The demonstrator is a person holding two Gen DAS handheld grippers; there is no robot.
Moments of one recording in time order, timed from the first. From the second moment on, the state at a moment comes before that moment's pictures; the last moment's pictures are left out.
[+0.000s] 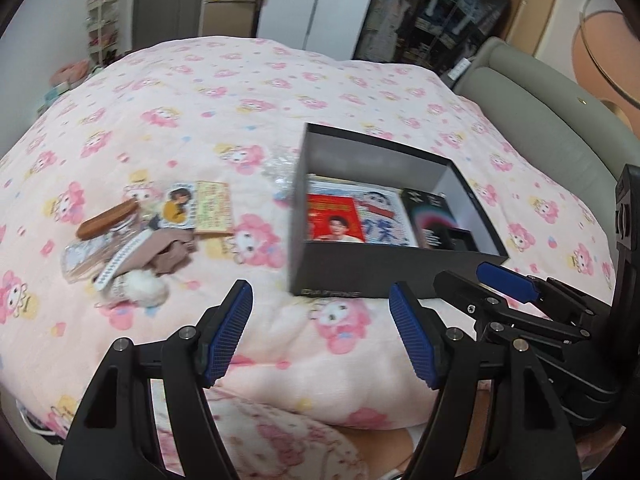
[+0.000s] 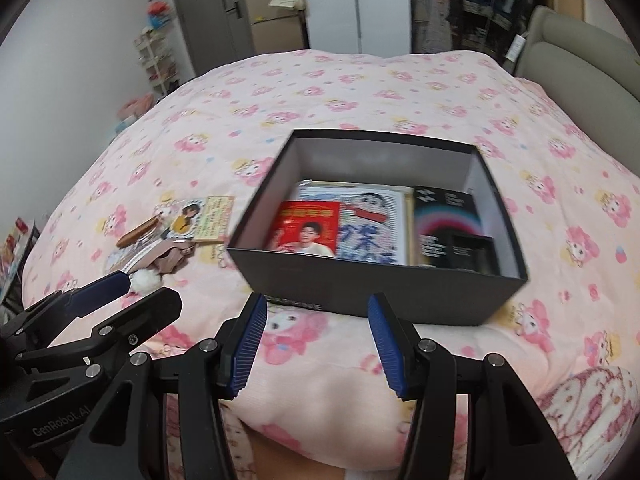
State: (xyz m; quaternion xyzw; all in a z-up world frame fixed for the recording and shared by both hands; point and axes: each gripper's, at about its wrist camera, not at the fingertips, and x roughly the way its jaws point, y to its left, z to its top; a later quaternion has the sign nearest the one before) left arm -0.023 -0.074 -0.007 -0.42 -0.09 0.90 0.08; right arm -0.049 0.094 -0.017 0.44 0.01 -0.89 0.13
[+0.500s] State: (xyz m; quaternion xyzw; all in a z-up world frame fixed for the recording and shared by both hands) left arm -0.030 -0.161 -0.034 -0.44 -0.14 0.89 0.01; right arm -0.074 0.003 -0.038 0.47 0.05 -0.86 0.18
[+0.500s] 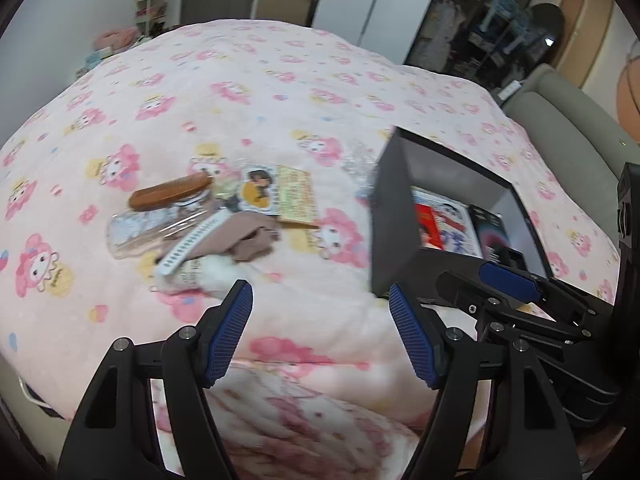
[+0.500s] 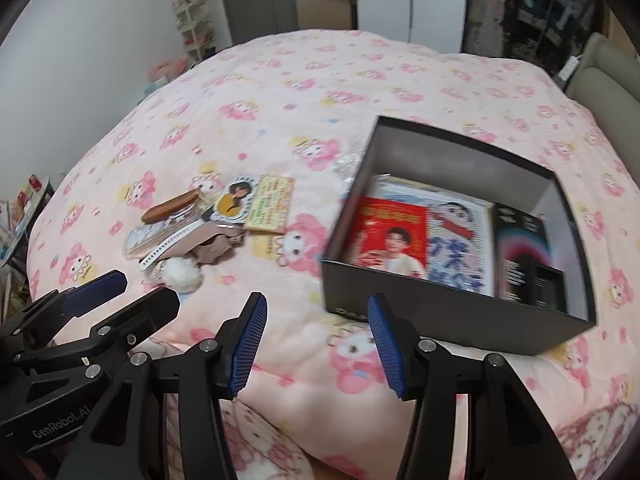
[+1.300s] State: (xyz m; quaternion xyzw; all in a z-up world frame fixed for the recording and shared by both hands) left arm -0.070 -0.303 -0.123 -0.50 -0.32 0.80 -0.08; right arm -0.130 -0.129 -0.128 0.58 0.05 -0.75 0.31
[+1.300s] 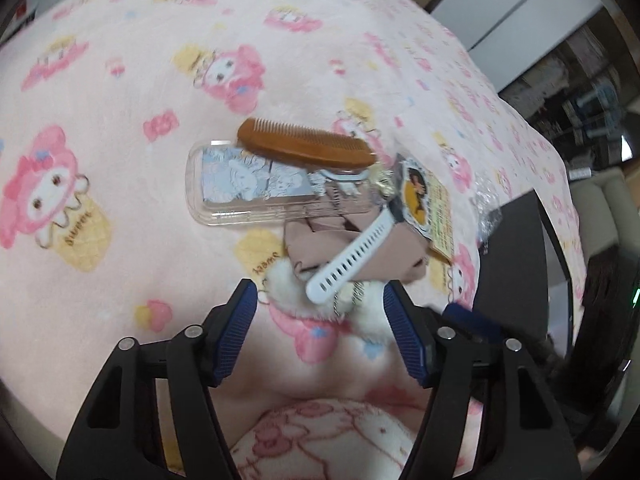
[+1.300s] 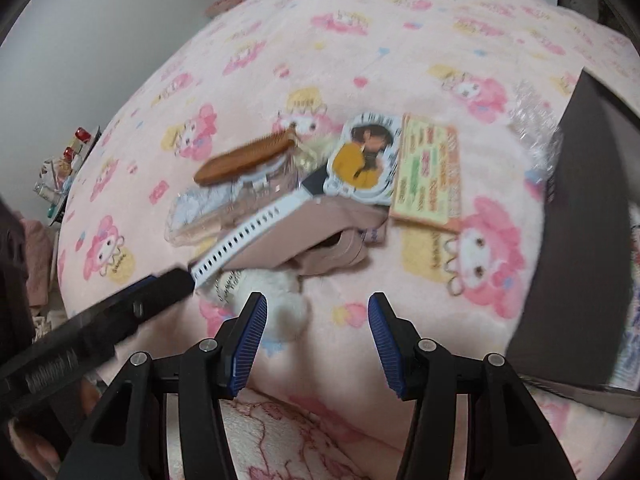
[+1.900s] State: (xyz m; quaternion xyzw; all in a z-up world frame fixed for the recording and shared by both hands) left arm -0.077 -0.289 -0.140 -0.53 -0.35 0.77 -0.02; right arm -0.117 -0.136 -0.149 0.59 -0.02 -0.71 0.38
